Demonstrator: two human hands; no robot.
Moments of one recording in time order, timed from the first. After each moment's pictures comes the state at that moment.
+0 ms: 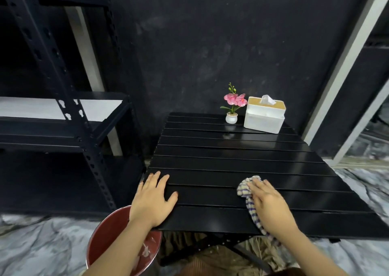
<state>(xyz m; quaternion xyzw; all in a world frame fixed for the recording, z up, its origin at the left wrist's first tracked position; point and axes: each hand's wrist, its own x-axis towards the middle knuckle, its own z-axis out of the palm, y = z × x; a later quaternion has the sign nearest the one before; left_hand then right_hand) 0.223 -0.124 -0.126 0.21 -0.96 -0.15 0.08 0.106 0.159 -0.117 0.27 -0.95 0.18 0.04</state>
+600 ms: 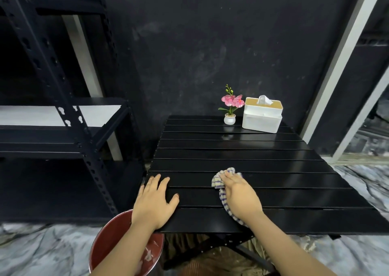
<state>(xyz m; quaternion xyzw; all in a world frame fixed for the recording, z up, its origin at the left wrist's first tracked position) 0.223 -0.121 -0.122 0.21 -0.96 -0.15 0.08 0.104 0.090 -0.117 0.30 -0.93 0.21 0.02</state>
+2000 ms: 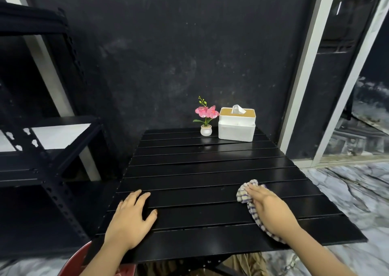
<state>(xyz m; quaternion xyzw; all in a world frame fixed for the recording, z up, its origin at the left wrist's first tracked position) 0.197 -0.100 -0.115 0.19 -0.97 -0.16 0.07 0.057 0.228 -0.109 0.26 -0.94 0.22 0.03</state>
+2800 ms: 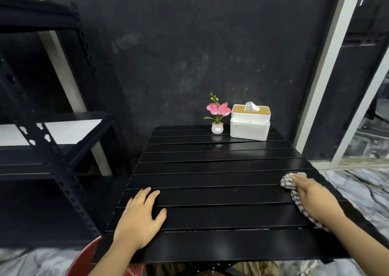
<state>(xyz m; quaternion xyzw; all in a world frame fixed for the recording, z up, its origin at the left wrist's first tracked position) 0.194 -0.100 -0.117 0.20 -0.96 -0.16 0.08 -0.010 0.278 -0.108 0.13 -0.97 0.22 0.04</state>
